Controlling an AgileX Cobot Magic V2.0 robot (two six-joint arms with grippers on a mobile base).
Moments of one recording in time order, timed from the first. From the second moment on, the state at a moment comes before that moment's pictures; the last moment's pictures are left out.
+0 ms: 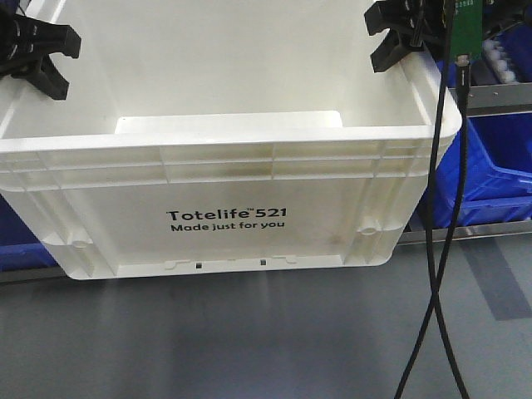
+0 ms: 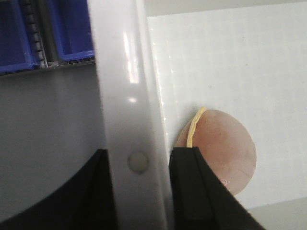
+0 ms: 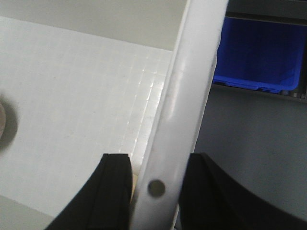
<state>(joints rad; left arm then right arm) -0.16 1.51 -1.65 -0.08 1.34 -0.12 0.25 1.64 -1.78 0.23 1.24 -0.07</state>
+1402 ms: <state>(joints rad) -0.16 1.51 -1.65 -0.08 1.34 -0.12 0.25 1.64 -1.78 0.23 1.24 -0.07</state>
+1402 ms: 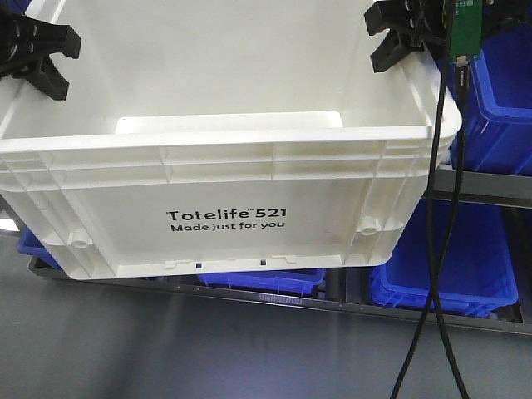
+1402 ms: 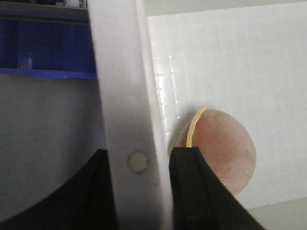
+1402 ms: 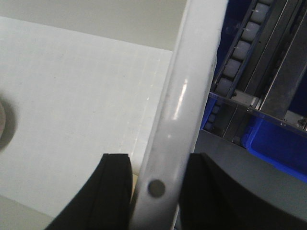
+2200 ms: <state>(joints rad) -0.16 1.51 -1.65 -0.08 1.34 -0.12 0.25 1.64 -1.78 0.23 1.24 -0.07</state>
